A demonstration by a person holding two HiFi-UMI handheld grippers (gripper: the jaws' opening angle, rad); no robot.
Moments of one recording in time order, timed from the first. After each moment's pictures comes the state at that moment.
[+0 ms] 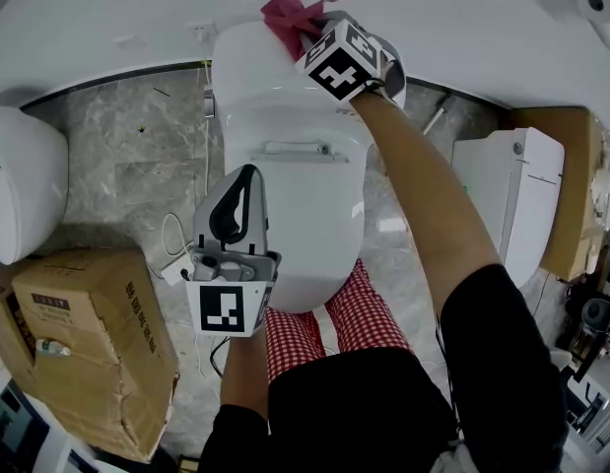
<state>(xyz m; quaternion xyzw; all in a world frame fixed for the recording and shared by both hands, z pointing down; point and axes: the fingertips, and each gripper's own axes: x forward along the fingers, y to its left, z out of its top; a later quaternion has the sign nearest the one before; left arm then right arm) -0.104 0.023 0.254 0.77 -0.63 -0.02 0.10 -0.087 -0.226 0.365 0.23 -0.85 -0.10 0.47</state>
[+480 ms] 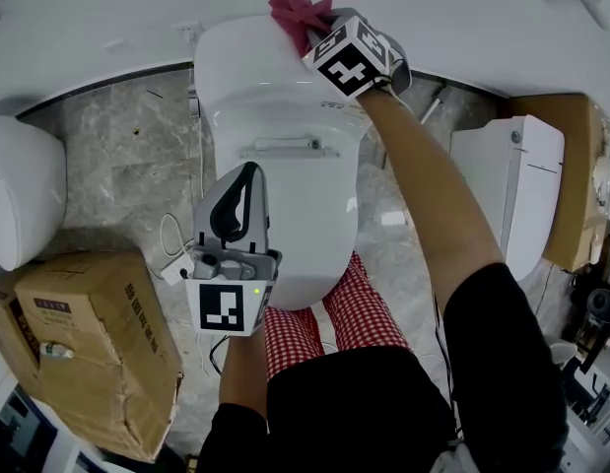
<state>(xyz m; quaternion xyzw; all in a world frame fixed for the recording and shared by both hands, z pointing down) -0.075 0.018 0.255 0.78 -0.61 -0.02 0.10 -0.042 -0.241 0.366 0.26 -0.85 -0.10 0.45</state>
